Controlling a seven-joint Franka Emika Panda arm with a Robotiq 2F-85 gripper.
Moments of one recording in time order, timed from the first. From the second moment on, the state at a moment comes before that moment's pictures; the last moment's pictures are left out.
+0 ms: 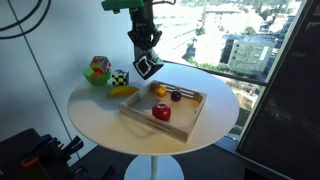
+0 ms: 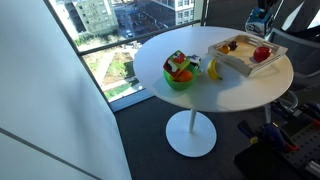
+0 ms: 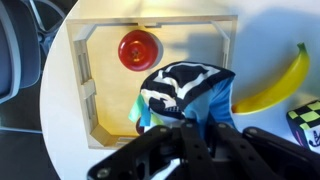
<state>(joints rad) -0.08 -0.07 -0.09 -2.14 -0.10 2.11 -0.16</state>
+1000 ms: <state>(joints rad) -0.01 -0.09 -0.02 -2.27 -0.10 2.08 -0.16</state>
